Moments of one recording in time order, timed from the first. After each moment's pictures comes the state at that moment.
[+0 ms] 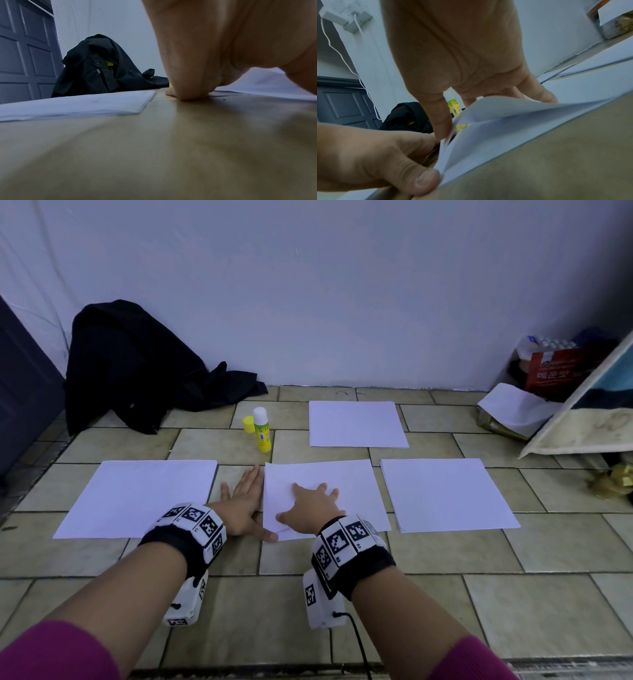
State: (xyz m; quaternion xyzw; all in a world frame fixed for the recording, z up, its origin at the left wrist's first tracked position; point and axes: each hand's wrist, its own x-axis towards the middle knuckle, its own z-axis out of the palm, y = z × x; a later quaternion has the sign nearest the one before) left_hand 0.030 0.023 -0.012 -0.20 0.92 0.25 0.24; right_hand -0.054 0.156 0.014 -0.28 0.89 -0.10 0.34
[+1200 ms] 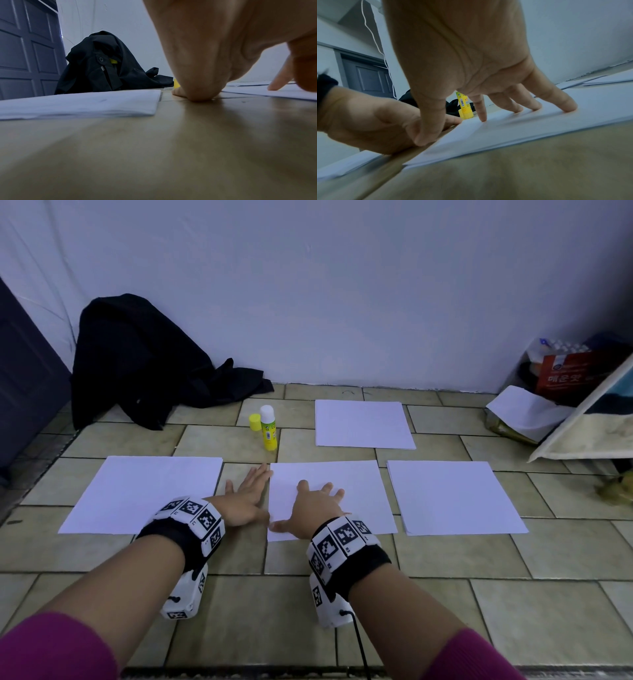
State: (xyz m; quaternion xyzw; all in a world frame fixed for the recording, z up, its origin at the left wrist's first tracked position) left_hand 0.029 0.019 -0.004 -0.21 0.90 0.31 0.23; right_hand -0.047 0.146 0.007 -0.29 0.90 -0.03 0.32
